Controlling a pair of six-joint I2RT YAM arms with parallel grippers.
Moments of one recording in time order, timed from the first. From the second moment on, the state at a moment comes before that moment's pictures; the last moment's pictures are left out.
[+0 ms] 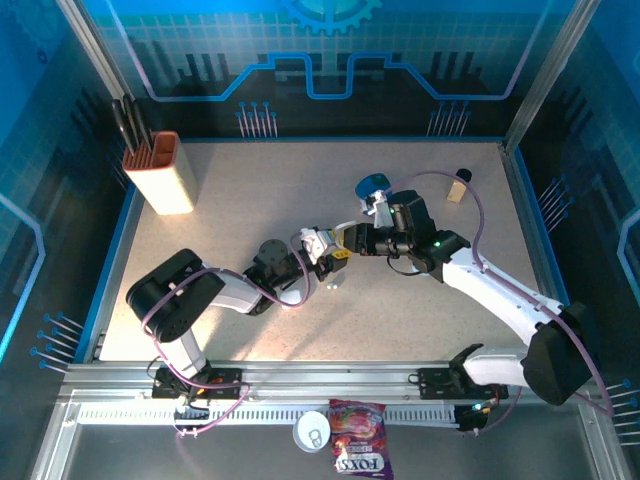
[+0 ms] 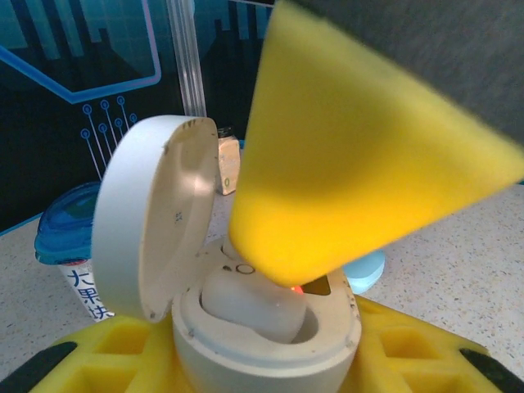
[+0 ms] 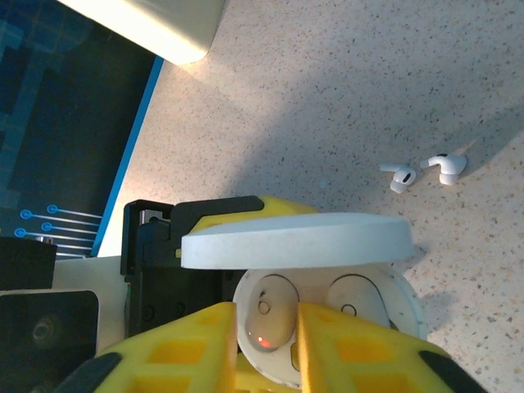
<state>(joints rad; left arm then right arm) -0.68 1.72 0.53 1.19 0.34 0.07 0.56 1.27 0.93 -0.29 -0.40 0.61</state>
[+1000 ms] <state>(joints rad) -0.67 1.70 0.51 1.20 0.38 0.10 0.55 1.34 1.14 -0.45 -0.38 0.44</state>
